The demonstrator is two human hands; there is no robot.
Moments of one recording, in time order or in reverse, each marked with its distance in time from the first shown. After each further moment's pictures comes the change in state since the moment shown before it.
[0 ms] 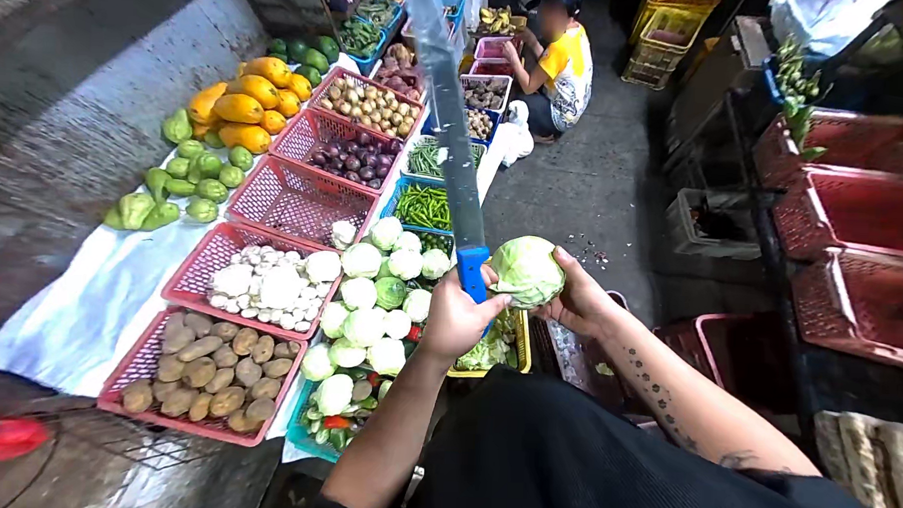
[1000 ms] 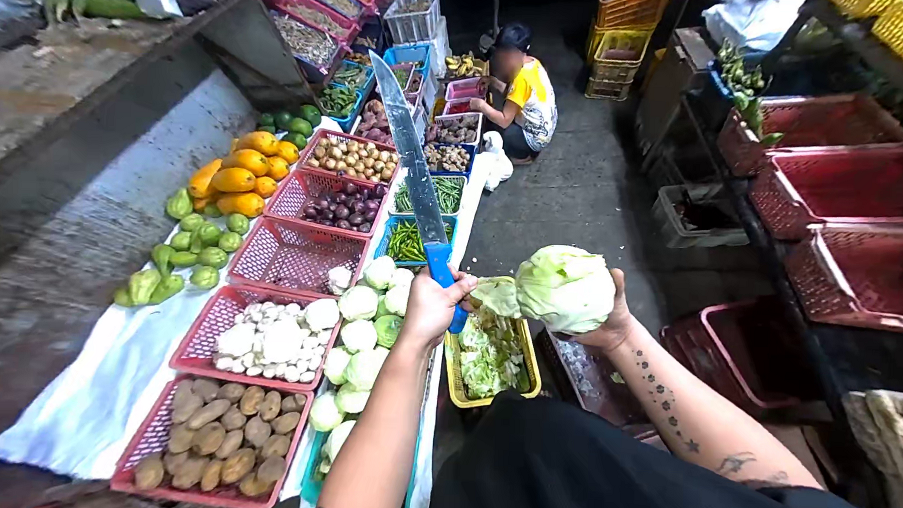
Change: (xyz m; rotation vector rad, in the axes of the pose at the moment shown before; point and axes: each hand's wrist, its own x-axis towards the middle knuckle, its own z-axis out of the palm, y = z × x) left_hand 0.059 0.016 0.003 -0.192 -0.015 -0.299; right_hand -0.022 0.002 -0.059 0.388 -0.515 -0.276
